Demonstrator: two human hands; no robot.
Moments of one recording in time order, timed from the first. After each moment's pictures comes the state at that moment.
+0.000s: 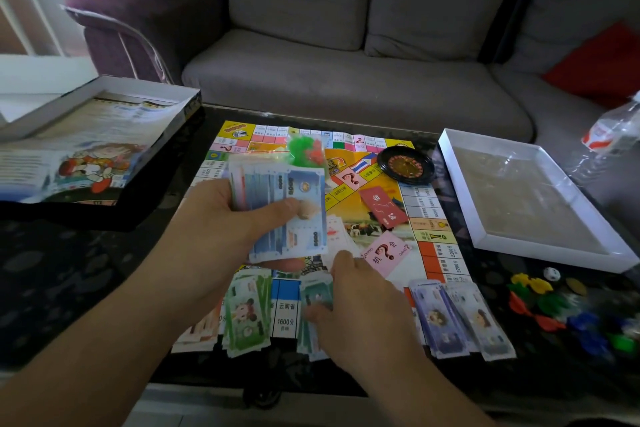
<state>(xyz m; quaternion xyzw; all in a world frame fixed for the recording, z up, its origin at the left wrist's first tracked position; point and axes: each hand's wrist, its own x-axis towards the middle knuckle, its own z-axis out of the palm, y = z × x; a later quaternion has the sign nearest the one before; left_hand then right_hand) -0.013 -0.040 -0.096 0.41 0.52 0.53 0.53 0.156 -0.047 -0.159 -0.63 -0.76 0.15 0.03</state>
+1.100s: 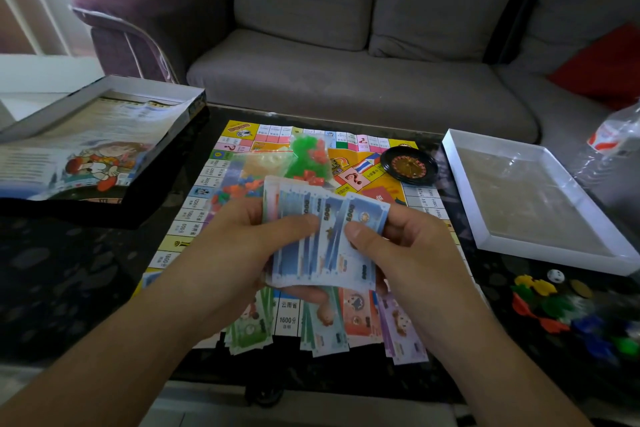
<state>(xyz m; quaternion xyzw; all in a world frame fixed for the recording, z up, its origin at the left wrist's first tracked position) -0.004 -0.050 -0.096 0.42 0.47 0.47 0.62 0.188 -0.032 -0.109 -0.51 -0.56 0.50 0.42</state>
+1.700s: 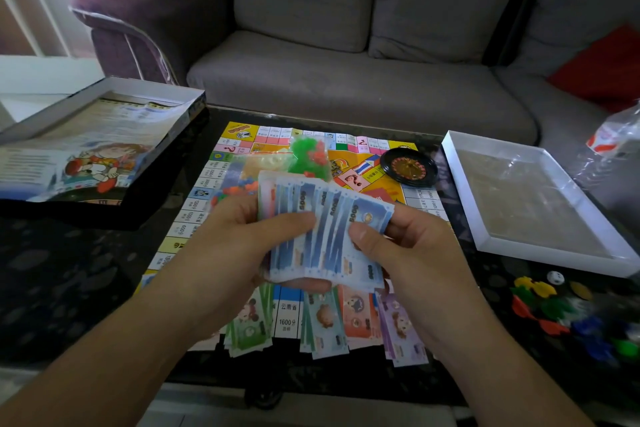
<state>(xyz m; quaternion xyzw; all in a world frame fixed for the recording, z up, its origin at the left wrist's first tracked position) -0.006 -0.050 -0.093 0.39 0.46 0.50 0.62 0.191 -0.031 -0.110 -0.50 -0.56 0.51 0.42</state>
